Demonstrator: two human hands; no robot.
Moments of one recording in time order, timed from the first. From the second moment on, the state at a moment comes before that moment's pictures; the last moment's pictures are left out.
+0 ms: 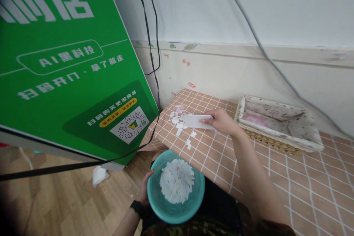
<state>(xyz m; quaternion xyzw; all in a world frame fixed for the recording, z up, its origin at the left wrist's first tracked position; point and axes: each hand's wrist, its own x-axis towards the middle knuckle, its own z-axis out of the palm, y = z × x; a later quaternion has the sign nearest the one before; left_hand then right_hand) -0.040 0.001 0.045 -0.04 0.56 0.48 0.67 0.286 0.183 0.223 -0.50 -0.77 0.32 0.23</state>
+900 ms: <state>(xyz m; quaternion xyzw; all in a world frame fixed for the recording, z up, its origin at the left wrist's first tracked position) -0.030 -0.030 0.075 0.05 0.32 0.50 0.80 0.255 0.061 0.123 -0.64 -0.59 0.07 0.49</state>
